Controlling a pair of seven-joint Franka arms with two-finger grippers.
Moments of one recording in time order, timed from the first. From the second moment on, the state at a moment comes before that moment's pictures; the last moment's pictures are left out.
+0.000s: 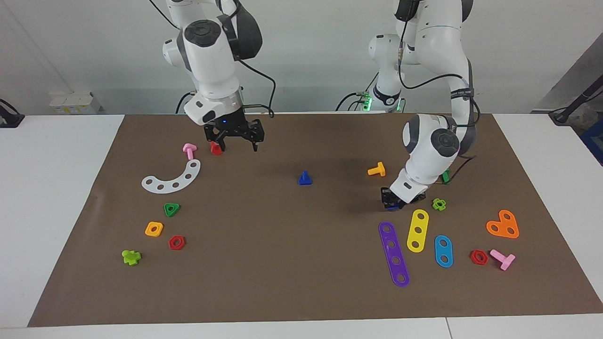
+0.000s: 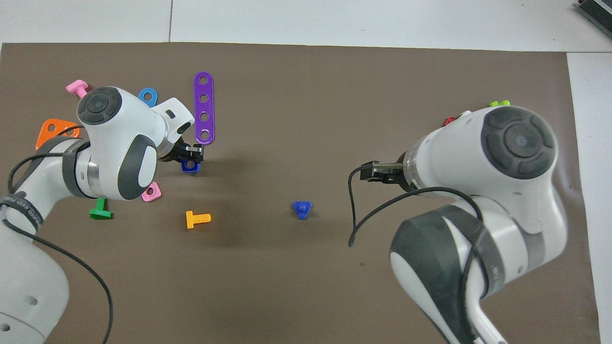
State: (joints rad) left arm -0.21 0.34 -0.03 -1.90 -0.09 2.21 -0.07; right arm 0.37 0.02 0.04 -1.86 0.04 1.93 0.51
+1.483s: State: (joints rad) left arm -0.04 0.22 -0.01 -1.57 -0.02 1.73 -0.05; right arm 0.65 0.26 0.04 -1.98 -0.08 2.34 0.75
